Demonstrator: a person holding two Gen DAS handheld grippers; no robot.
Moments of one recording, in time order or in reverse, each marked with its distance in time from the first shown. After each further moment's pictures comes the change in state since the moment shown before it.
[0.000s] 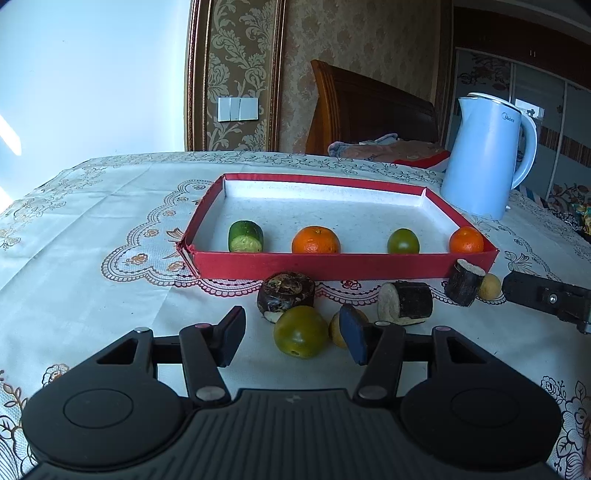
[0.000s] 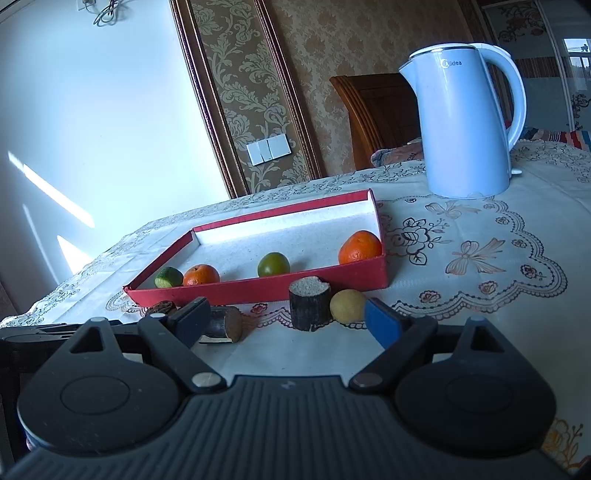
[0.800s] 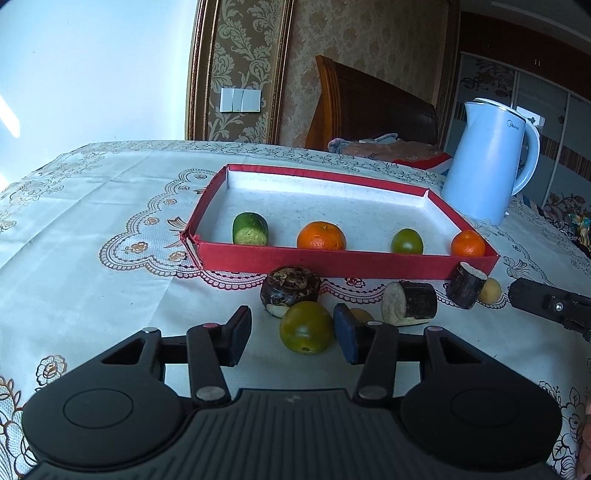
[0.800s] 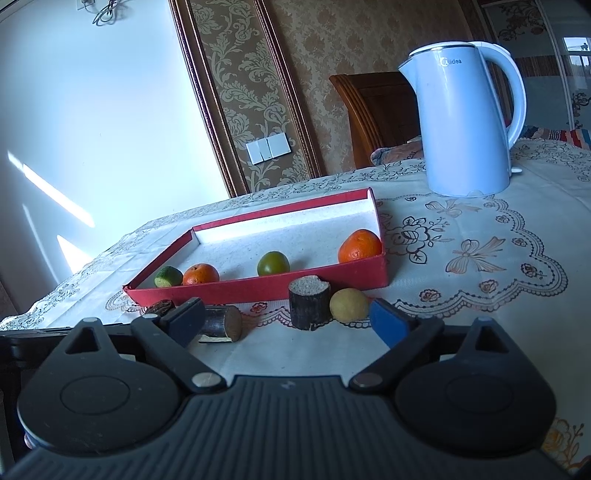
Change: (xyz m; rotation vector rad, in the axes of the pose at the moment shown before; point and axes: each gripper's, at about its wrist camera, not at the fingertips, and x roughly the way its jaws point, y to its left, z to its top) left arm 0.005 0.010 0.000 -0.046 0.019 -0.016; right arm 0.001 -0.001 0.000 0.002 0.005 0.000
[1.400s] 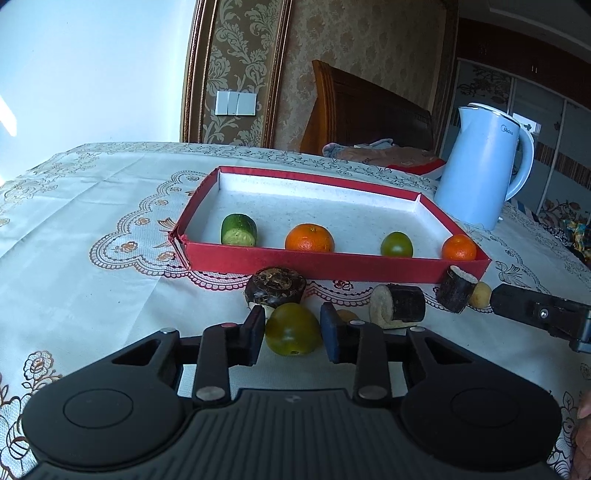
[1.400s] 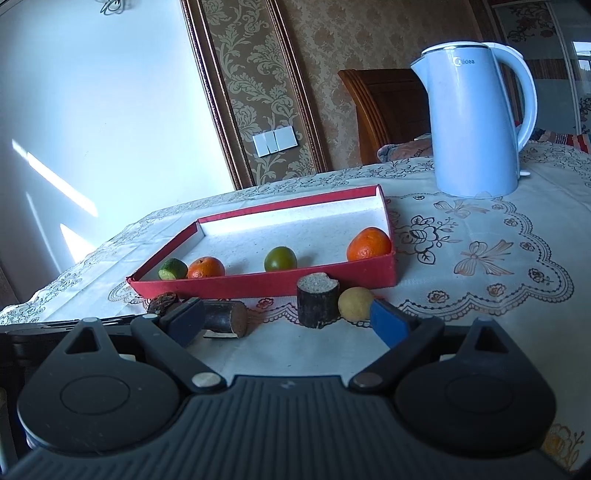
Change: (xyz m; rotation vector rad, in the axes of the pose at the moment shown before) left arm 0.000 0.000 -0.003 -0.027 -0.012 -0.034; right arm 0.005 0.007 0.004 -0.039 0.029 0.016
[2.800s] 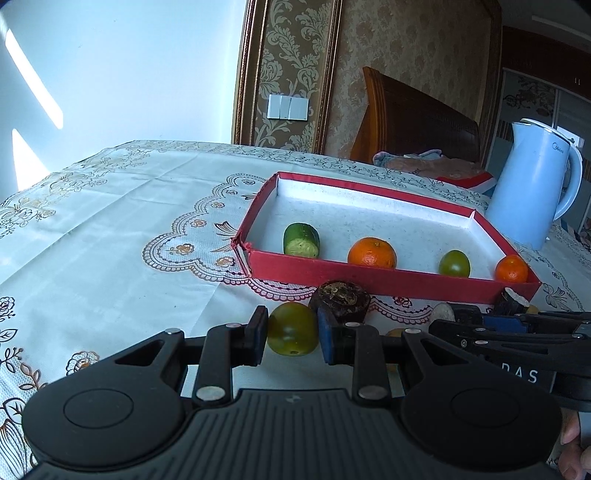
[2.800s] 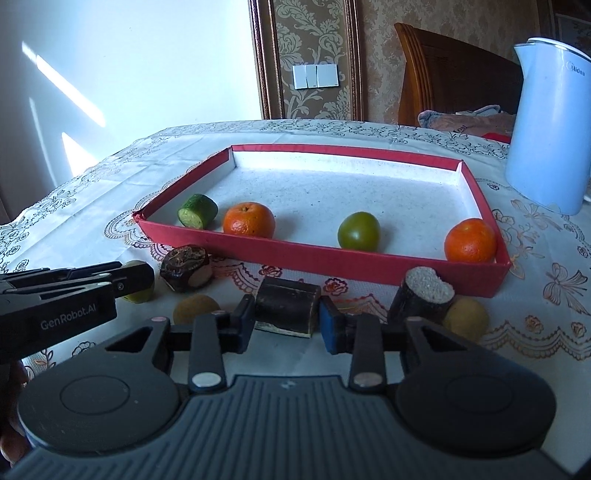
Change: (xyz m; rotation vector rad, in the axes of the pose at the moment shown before) left arm 0.001 0.015 0.006 -0.048 -0.021 0.160; right arm 0.078 0.069 0.006 -0.187 0.224 -0.026
